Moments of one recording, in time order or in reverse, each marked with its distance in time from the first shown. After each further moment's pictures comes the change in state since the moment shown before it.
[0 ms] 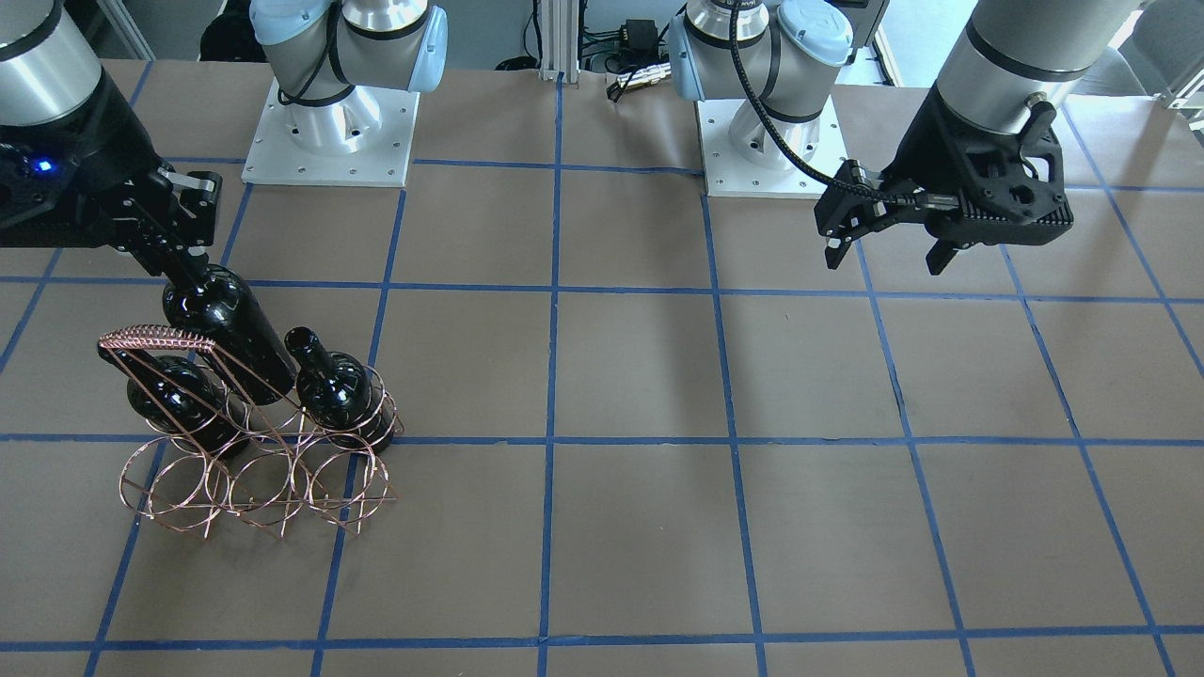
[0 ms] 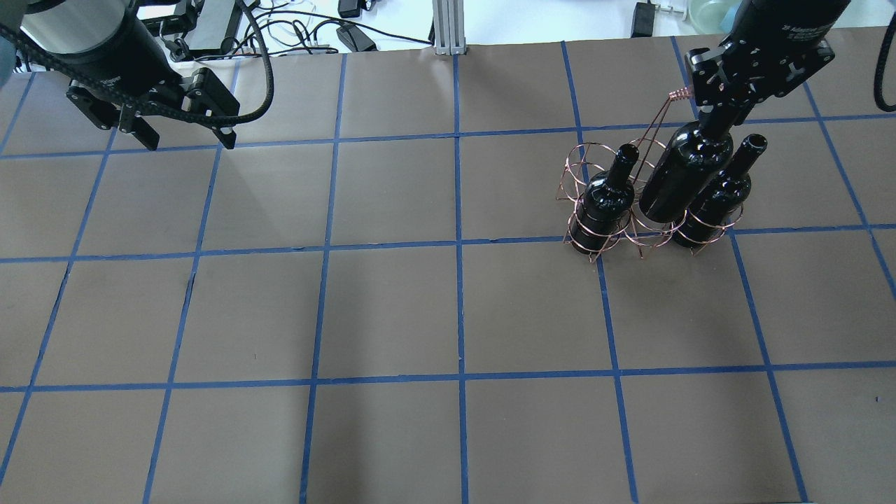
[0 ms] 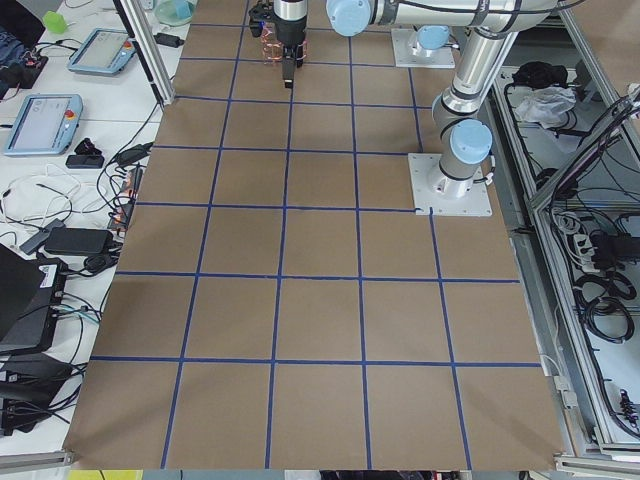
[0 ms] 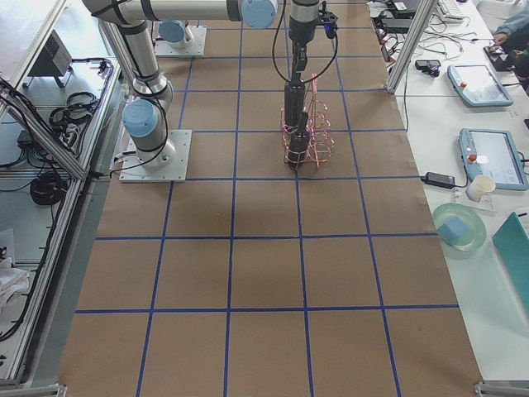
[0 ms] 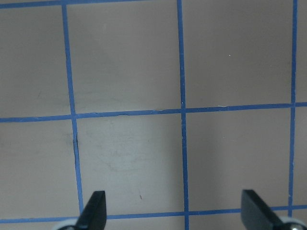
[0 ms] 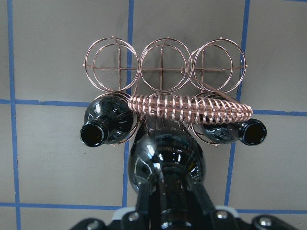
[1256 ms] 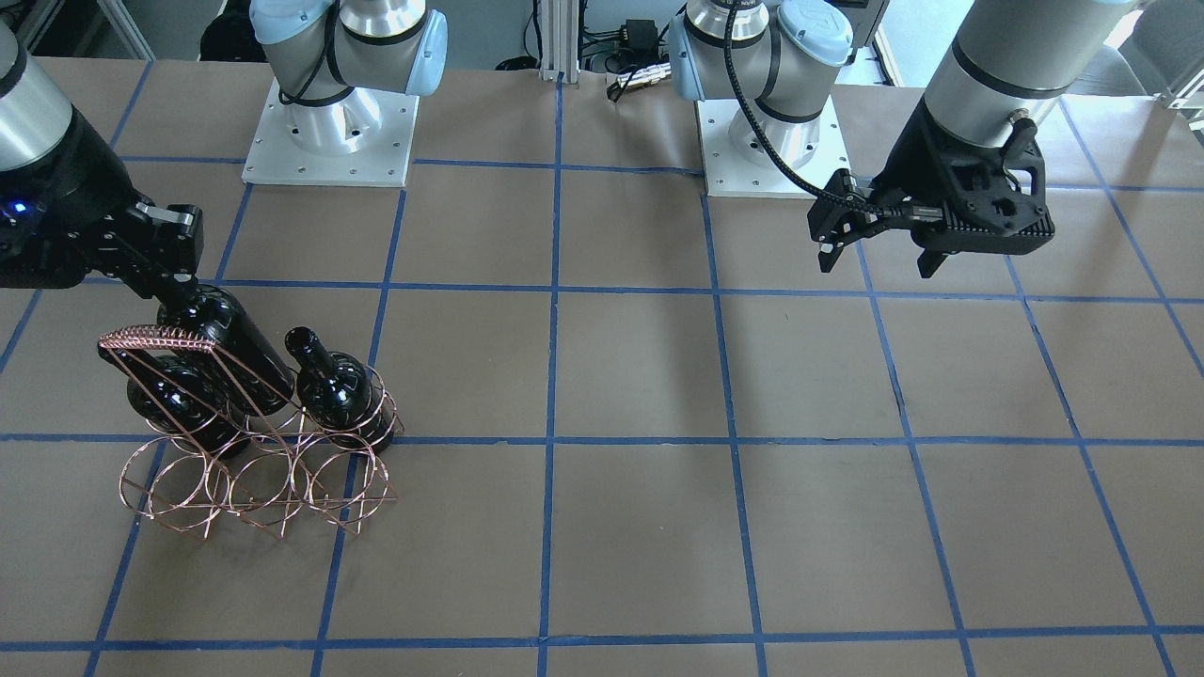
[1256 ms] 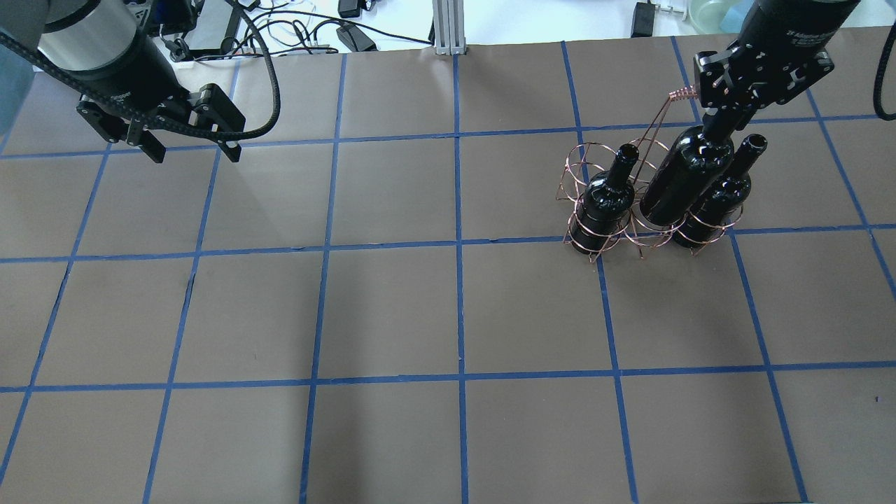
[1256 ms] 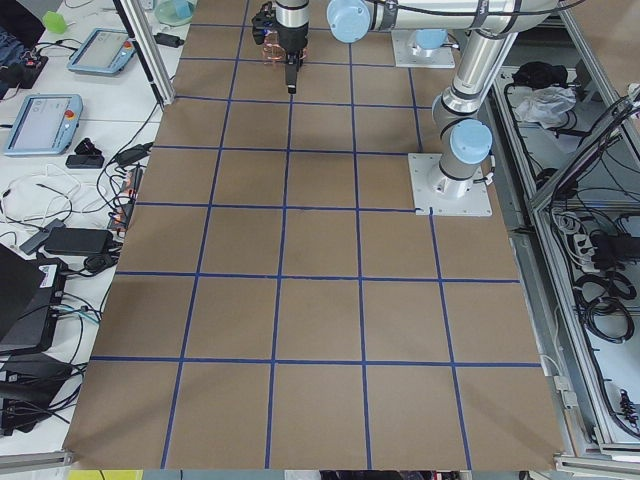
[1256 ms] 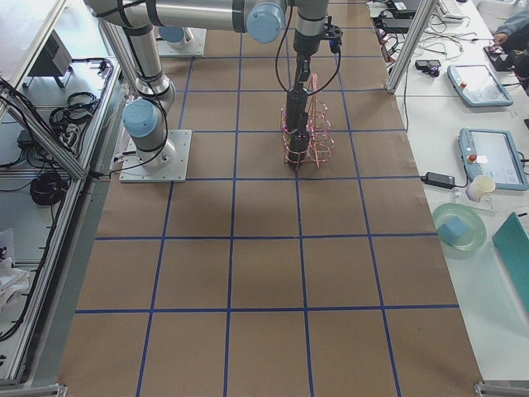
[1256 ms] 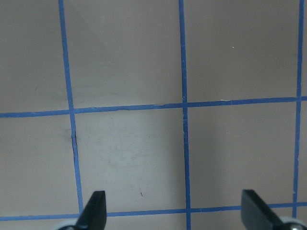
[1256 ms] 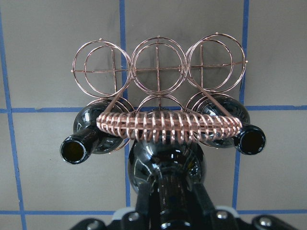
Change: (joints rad) left arm -0.001 0.005 -0.028 0.011 0.008 0.003; right arm -0.044 0.028 0.011 -0.004 0.038 0.014
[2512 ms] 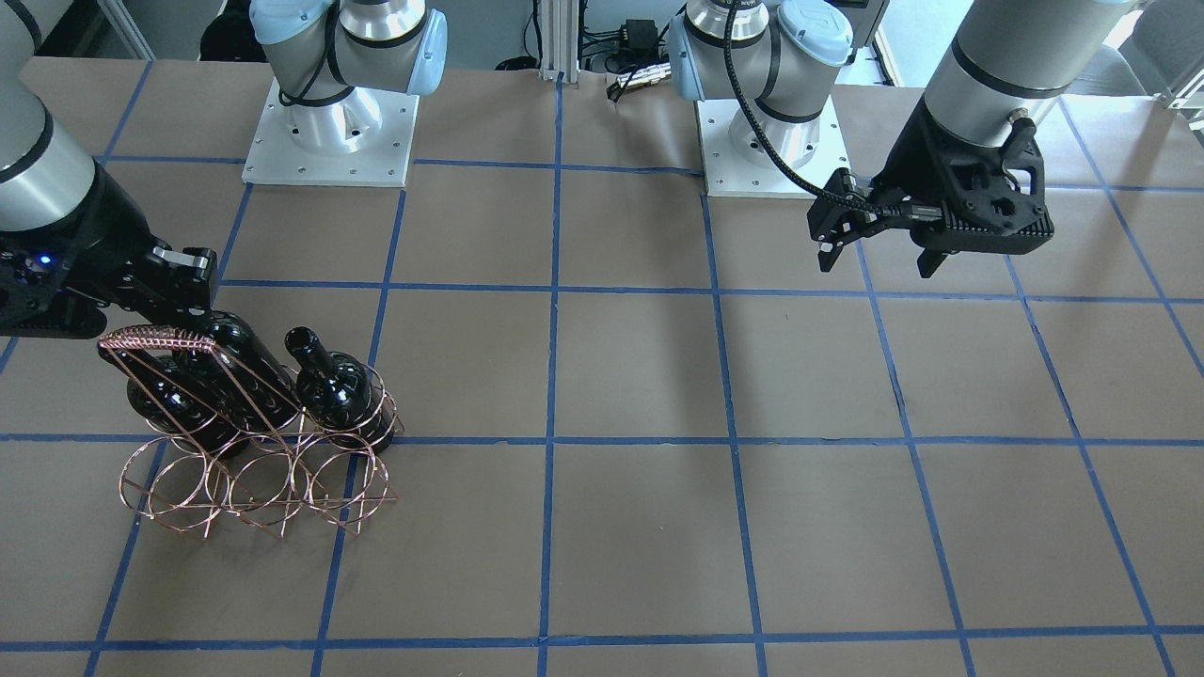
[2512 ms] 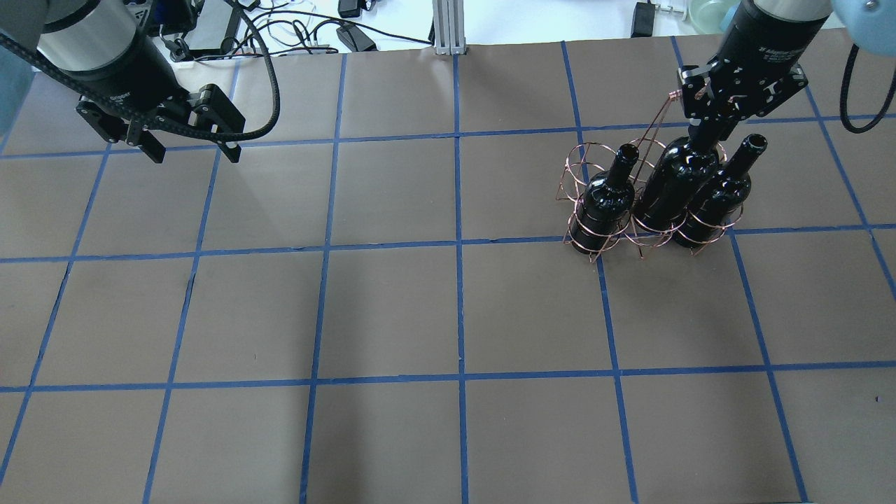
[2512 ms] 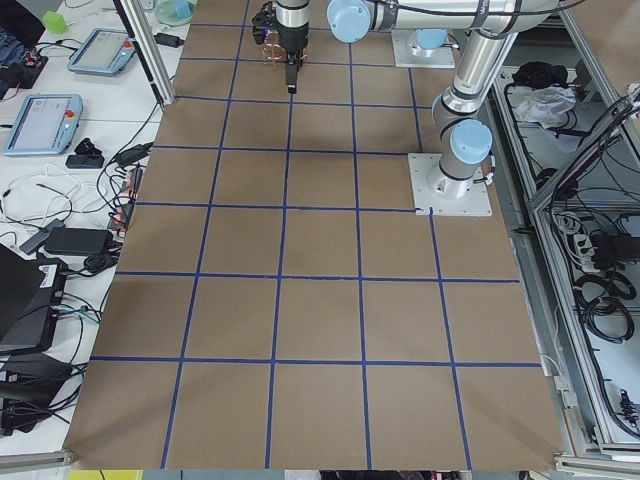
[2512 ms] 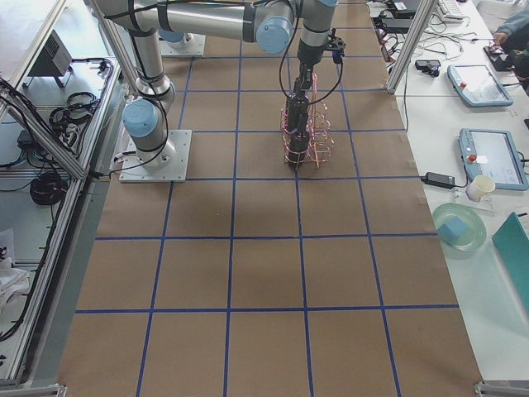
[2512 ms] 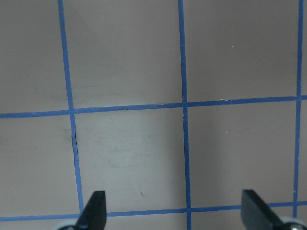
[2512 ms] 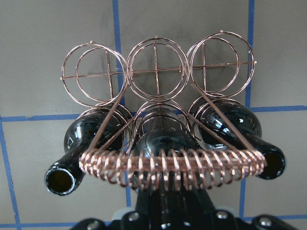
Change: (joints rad) left arm 0.000 0.001 -0.001 0.000 0.000 0.004; right arm 0.007 0.048 0.030 -0.053 -0.006 0.036
